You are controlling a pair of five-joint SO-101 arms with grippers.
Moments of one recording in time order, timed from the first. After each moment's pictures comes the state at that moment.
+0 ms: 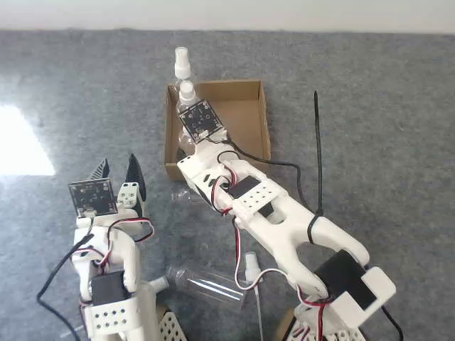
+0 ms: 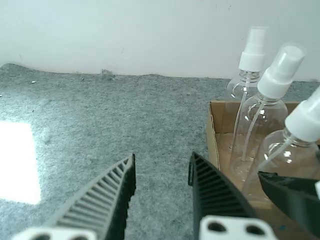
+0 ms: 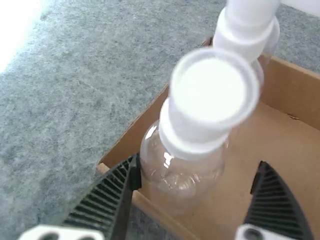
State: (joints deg) left arm -16.8 -103.3 97.3 36.7 2.2; right arm -41.9 0.6 37.1 5.7 -1.7
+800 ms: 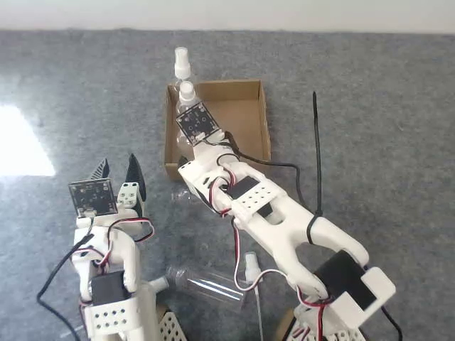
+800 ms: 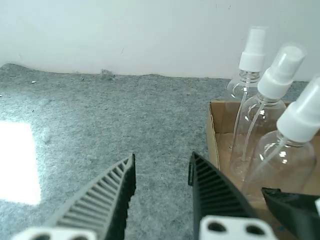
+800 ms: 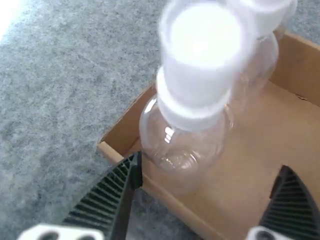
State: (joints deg) left arm -16.8 -103.3 97.3 36.7 2.2; right arm -42.5 0.5 36.5 10.6 -0.8
